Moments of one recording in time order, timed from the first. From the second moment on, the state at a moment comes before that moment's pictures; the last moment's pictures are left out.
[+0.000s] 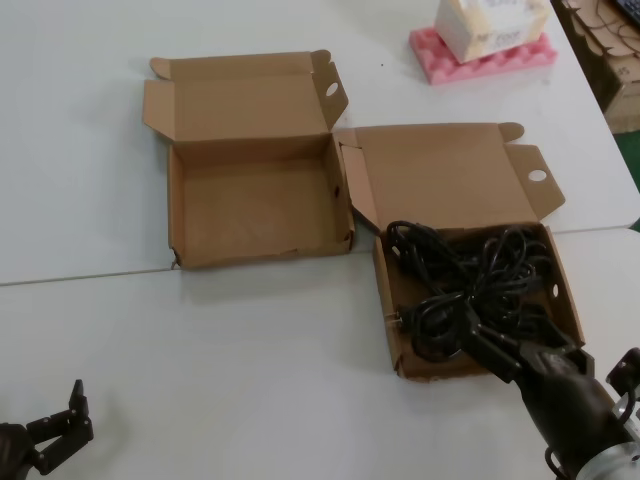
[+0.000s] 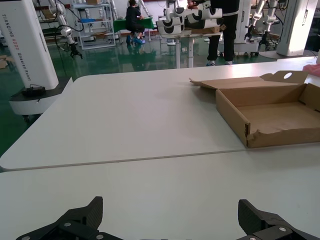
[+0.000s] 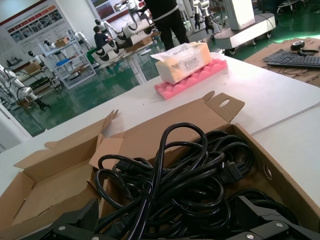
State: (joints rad) left arm 0.00 -0.30 1.60 -1.60 -1.80 0.00 0.00; right arm 0.04 0.30 -1.62 1.57 1.83 -0.03 0.45
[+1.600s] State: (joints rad) left arm 0.00 -0.30 1.60 -1.60 -1.80 0.00 0.00; right arm 0.26 0.78 -2.22 1.51 1.02 0.28 0.45
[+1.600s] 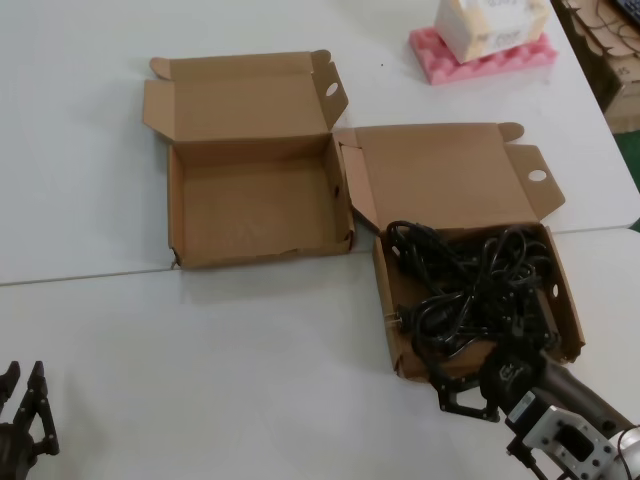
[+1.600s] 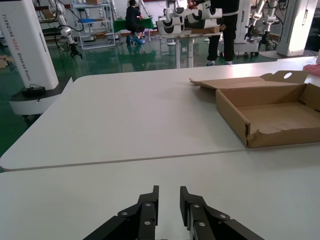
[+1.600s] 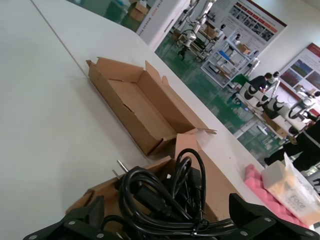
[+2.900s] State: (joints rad) left arm 0.00 -0.30 1.60 -1.60 -1.80 0.00 0.00; right arm 0.33 0.74 -2.25 1.39 0.86 0.37 0.45
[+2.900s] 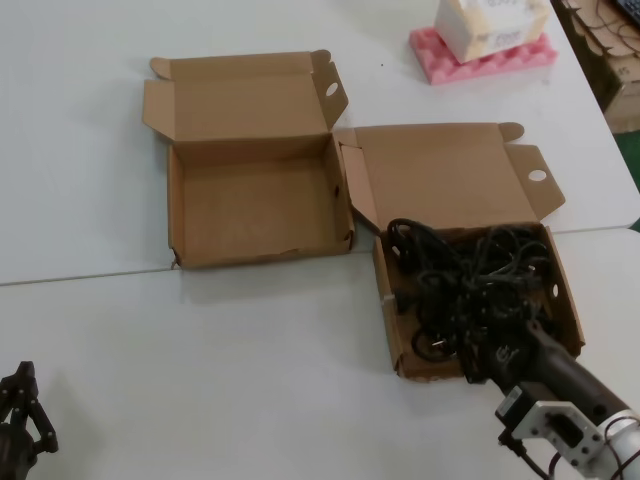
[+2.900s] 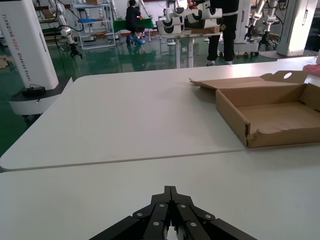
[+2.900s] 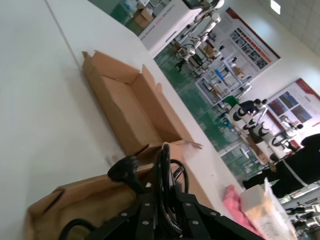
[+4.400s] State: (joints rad) left arm 0.00 -0.30 1.60 -1.60 -1.80 0.00 0.00; right arm 0.96 0.16 -2.66 0.69 0.64 0.58 0.45
